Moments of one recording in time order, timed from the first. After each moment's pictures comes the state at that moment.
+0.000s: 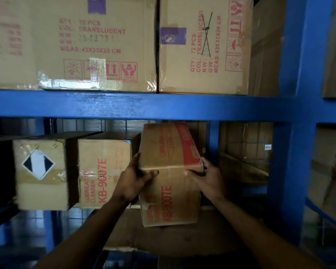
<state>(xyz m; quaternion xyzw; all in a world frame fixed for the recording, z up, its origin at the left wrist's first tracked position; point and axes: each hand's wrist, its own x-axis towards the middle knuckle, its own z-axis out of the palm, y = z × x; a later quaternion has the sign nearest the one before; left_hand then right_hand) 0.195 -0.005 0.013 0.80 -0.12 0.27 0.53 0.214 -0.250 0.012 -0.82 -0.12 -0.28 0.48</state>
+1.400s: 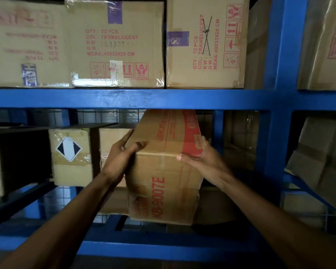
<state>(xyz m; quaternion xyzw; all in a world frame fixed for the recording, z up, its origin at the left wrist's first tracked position) 0.056 0.001 0.058 0.68 -0.15 0.25 0.68 0.081 -0.246 0.054 -0.78 -0.27 -0.18 0.53</state>
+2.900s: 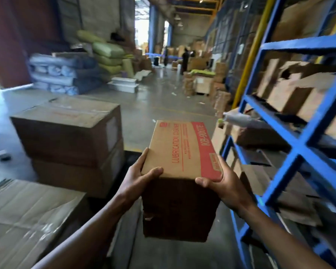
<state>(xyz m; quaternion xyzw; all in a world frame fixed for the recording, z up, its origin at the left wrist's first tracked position) -0.548 0.025 -0.172 0.49 0.50 0.57 0.43 -0.288 0.072 -0.144 -0.42 -0.72 0.39 0.38</state>
